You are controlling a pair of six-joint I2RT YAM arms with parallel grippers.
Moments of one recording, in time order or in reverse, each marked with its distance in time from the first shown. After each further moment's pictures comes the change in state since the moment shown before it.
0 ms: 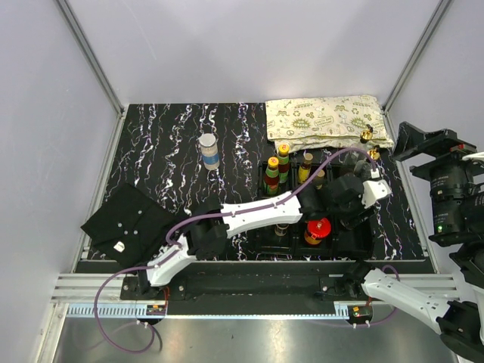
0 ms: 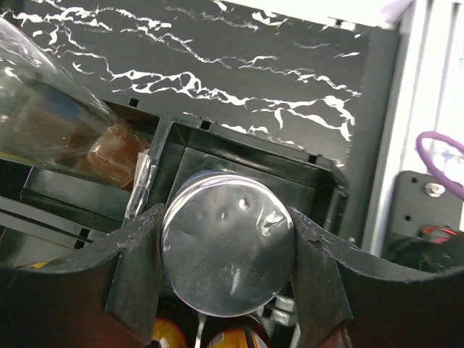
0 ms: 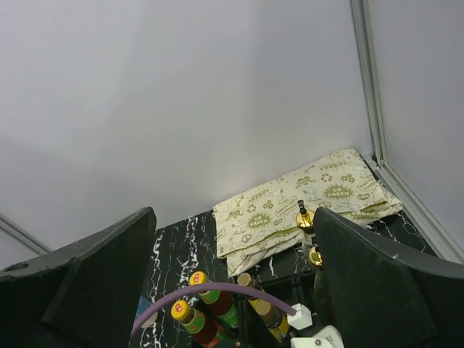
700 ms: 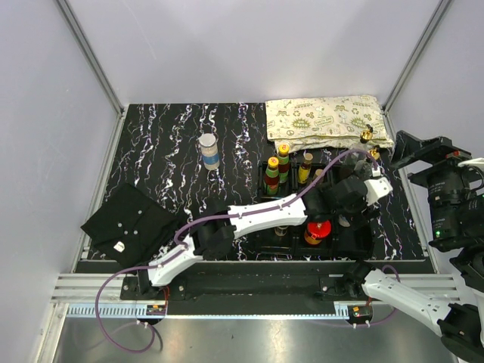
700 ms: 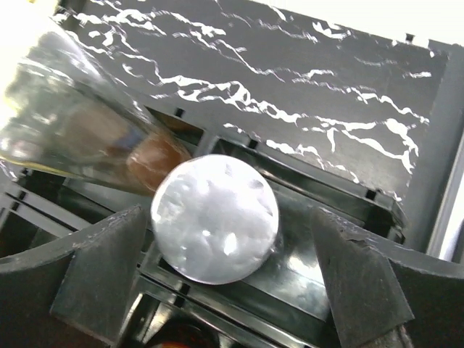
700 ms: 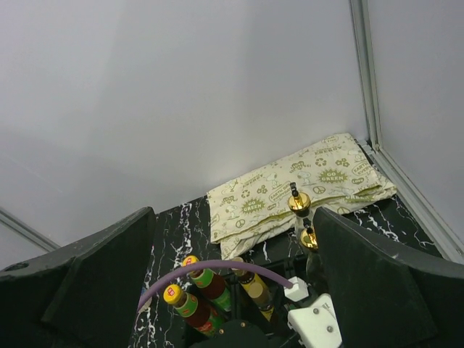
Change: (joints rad) left arm -0.011 0.093 0.077 0.029 -0.164 0.014; right arm 0.000 -0.041 -0.041 -0.070 0.000 0.051
